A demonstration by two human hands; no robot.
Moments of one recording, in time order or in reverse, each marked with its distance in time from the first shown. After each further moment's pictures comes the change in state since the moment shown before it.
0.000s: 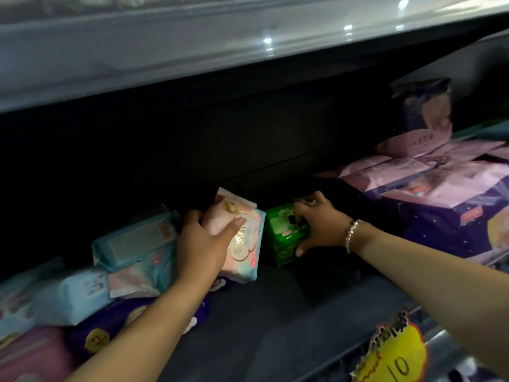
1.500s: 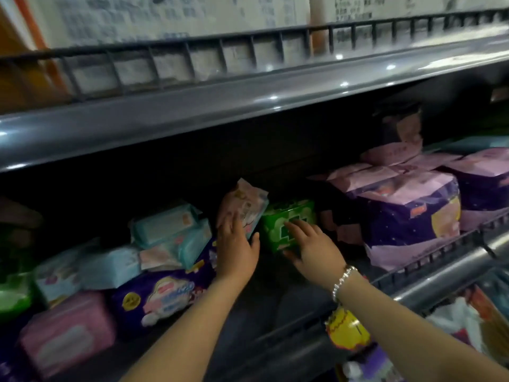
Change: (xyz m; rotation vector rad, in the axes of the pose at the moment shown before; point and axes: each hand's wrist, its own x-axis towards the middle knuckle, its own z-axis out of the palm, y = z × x) left_hand -0.050 -0.007 0.014 0.393 -0.170 0.261; right_hand -0.096 -0.079 0.012 0.081 0.241 0.136
